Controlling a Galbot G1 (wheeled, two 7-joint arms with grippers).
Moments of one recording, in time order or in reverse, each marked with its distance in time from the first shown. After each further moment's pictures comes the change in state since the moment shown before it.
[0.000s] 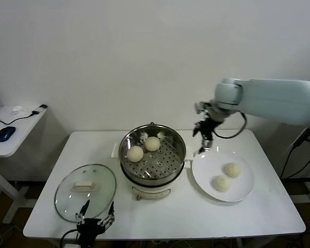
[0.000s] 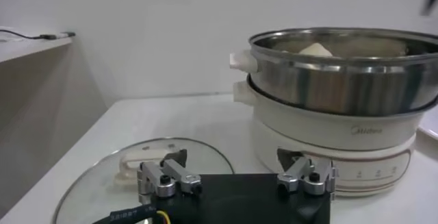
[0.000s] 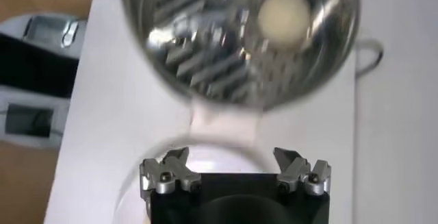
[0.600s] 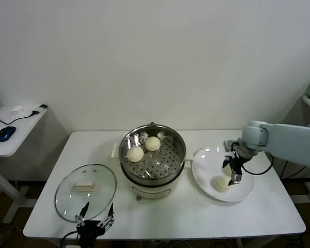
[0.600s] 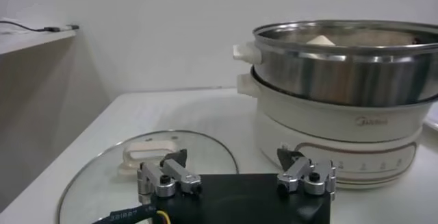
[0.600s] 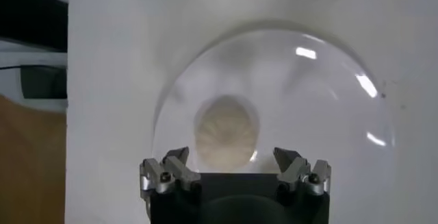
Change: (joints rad) left arm -0.001 -0.011 -0.005 0.017 0.002 -0.003 -0.002; right arm -0.307 -0.128 0.095 -0.043 -0.179 -0.040 0.095
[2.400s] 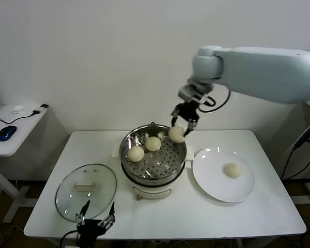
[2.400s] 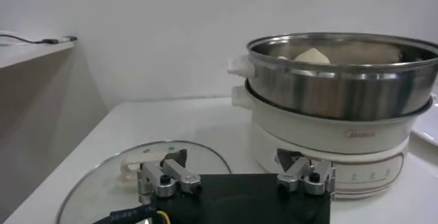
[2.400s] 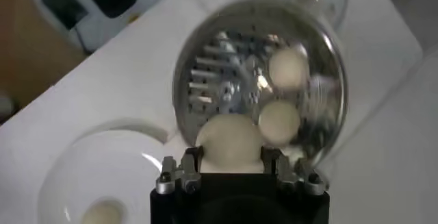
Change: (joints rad) left arm 0.023 0.009 0.014 -0.050 0.010 0.006 -0.002; right arm 0.423 0.440 0.098 0.066 -0.078 0.566 -0.306
